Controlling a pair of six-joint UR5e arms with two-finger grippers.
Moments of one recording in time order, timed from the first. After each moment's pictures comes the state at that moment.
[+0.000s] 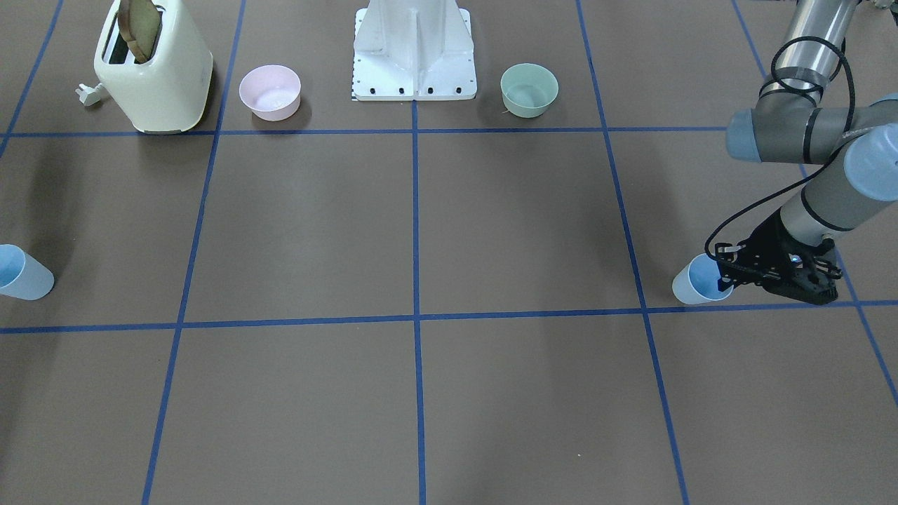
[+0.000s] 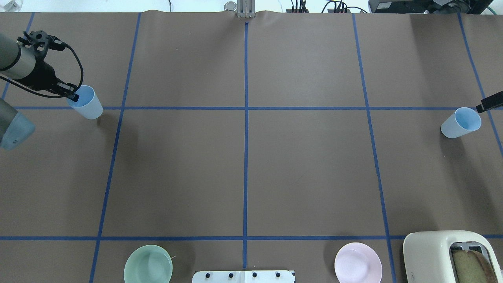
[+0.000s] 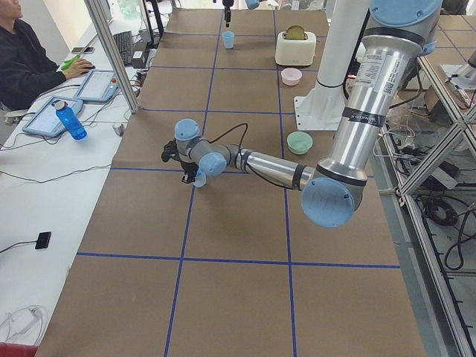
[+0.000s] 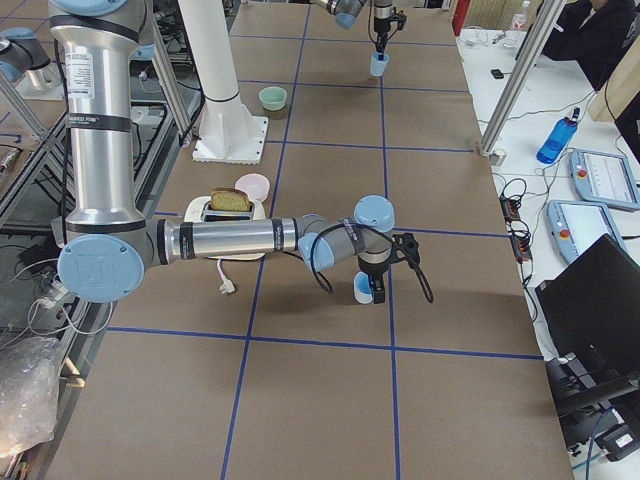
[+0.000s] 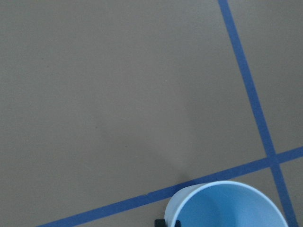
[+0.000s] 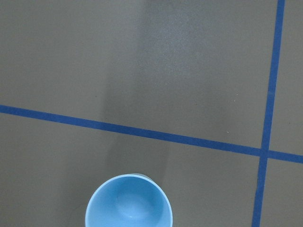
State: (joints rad) left arm -1.06 -1.86 -1.51 -1.97 -2.24 -0.51; right arm 1.29 -1.58 1.63 -1.20 2.26 0.33
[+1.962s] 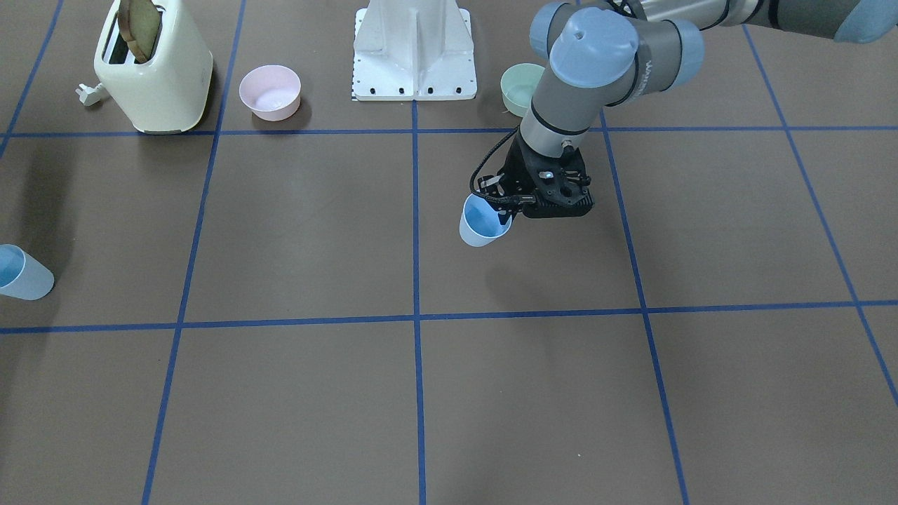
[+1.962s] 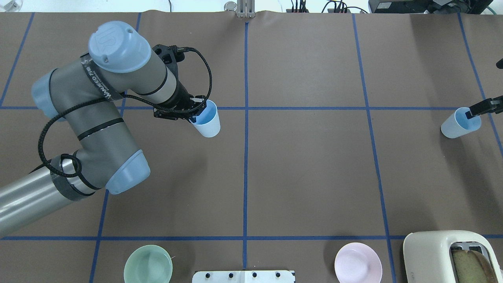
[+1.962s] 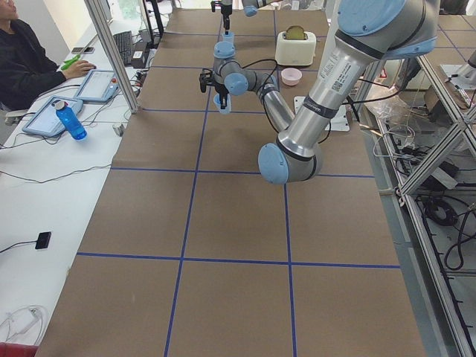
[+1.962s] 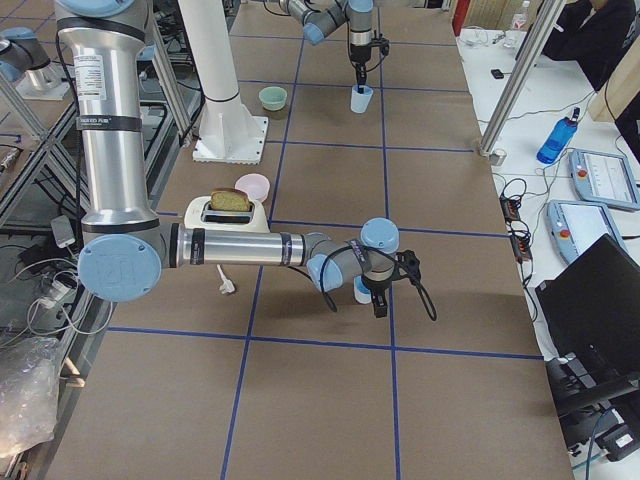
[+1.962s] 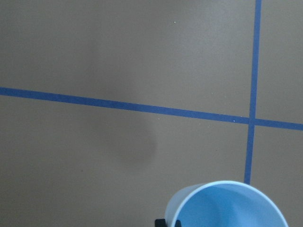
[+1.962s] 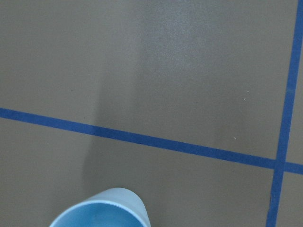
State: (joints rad) left arm -0.69 -2.21 -1.75 -1.65 -2.02 -1.28; right arm 1.24 -1.54 1.46 -1.07 2.26 0.34
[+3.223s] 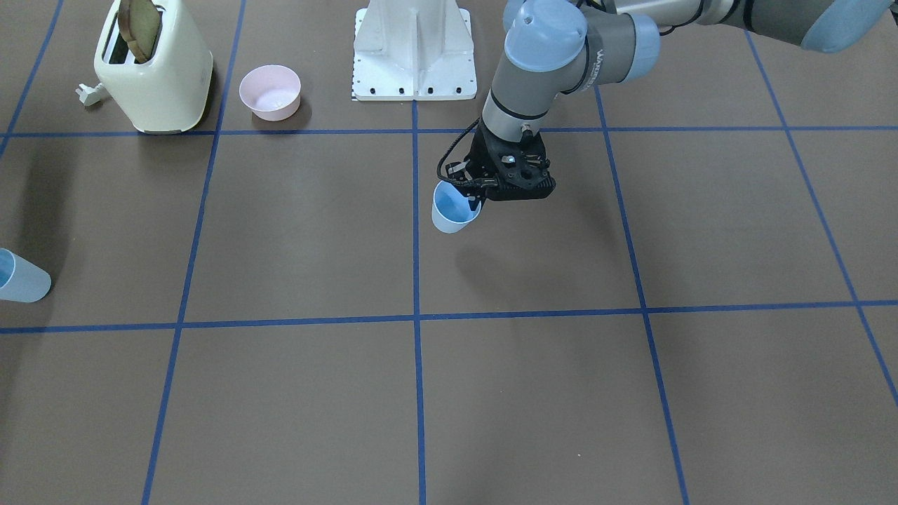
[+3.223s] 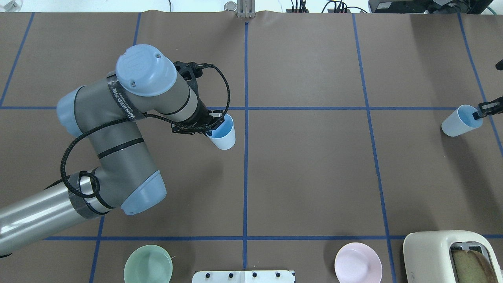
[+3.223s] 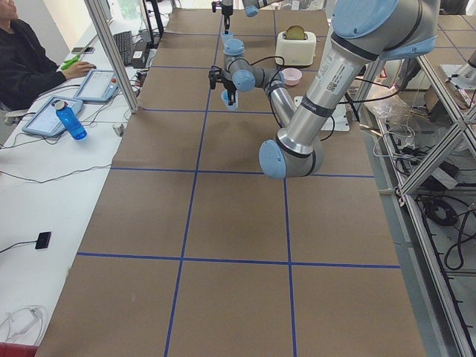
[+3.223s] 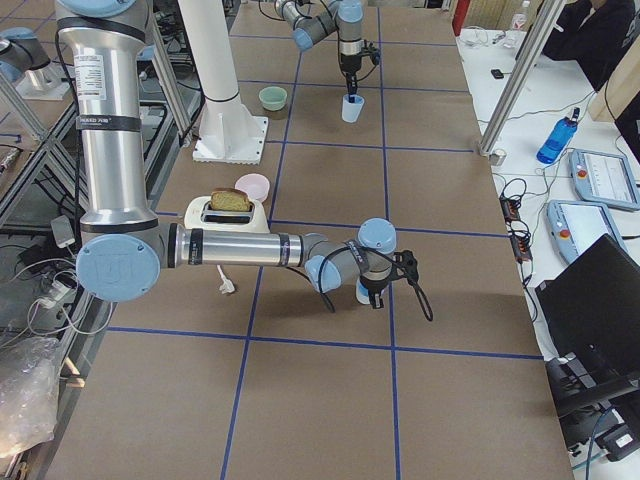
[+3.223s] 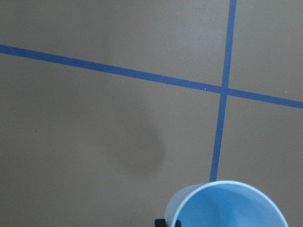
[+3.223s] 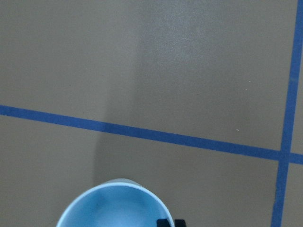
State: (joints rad) left arm -0.61 -2.24 -1.75 -1.64 -1.97 -1.35; right arm 1.23 -1.54 1.47 -1.06 2.27 0.38
